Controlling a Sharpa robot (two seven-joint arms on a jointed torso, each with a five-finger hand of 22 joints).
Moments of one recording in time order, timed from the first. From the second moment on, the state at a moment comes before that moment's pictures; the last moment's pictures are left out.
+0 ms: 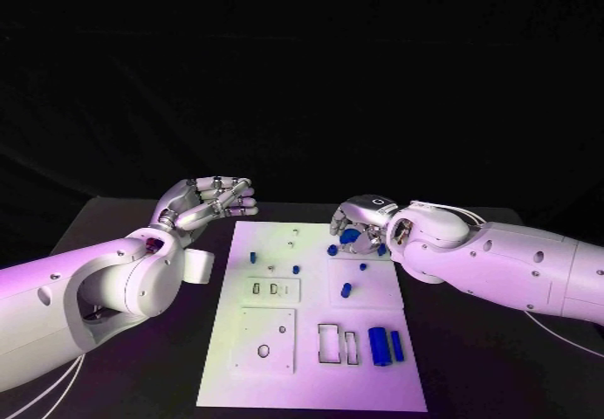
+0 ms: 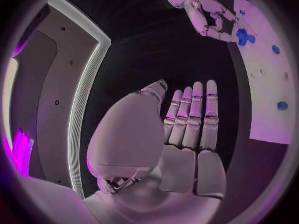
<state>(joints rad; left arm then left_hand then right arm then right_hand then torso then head) 1.23 -0.98 -0.01 1.72 -0.04 -0.44 0.46 1.50 -0.12 0.30 0.28 0.15 0.89 0.22 0.24 0.17 1.04 0.17 0.11 0.07 1.01 0.12 0.28 0.23 0.17 0.93 0.23 0.31 0.12 1.32 -0.69 -0.15 1.39 -1.58 -0.28 -0.08 1.29 -0.25 0.45 -0.04 0.22 1.03 0.16 0.19 0.27 1.13 0.10 0.07 0.11 1.46 0.01 1.29 1.16 0.11 1.32 0.12 1.24 1.04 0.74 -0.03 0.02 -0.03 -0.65</state>
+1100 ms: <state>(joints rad) 1.23 -0.99 -0.01 1.72 -0.04 -0.43 0.45 1.50 -0.13 0.30 0.28 0.15 0.89 0.23 0.24 0.17 1.04 0.17 0.10 0.07 1.01 0.12 0.28 0.23 0.17 0.93 0.23 0.31 0.12 1.30 -0.66 -0.15 1.35 -1.58 -0.25 -0.09 1.30 -0.23 0.51 0.01 0.22 1.04 0.16 0.20 0.29 1.16 0.09 0.09 0.11 1.46 0.01 1.36 1.22 0.11 1.34 0.12 1.31 1.14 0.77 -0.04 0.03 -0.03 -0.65</state>
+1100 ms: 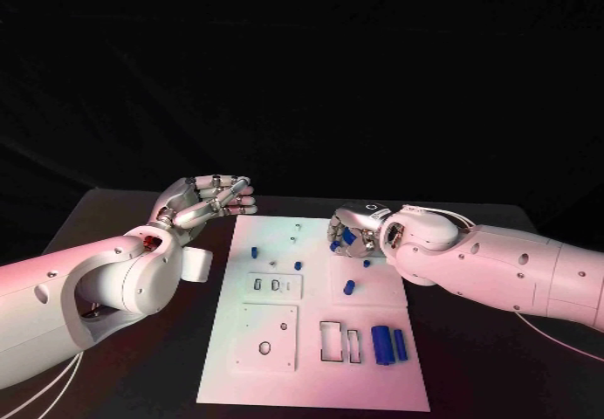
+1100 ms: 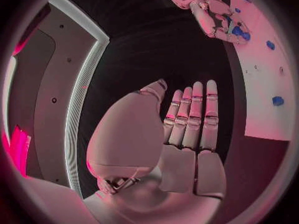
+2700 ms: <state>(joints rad) 1.23 -0.99 -0.01 1.71 -0.04 -0.42 0.43 1.50 -0.13 0.30 0.28 0.15 0.89 0.23 0.23 0.17 1.04 0.17 0.09 0.07 1.01 0.12 0.27 0.24 0.17 0.93 0.23 0.31 0.11 1.32 -0.55 -0.14 1.31 -1.62 -0.47 -0.16 1.32 -0.19 0.61 -0.02 0.15 1.09 0.12 0.27 0.37 1.23 0.08 0.12 0.13 1.47 -0.01 1.39 1.24 0.09 1.36 0.10 1.35 1.20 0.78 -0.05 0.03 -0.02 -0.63</state>
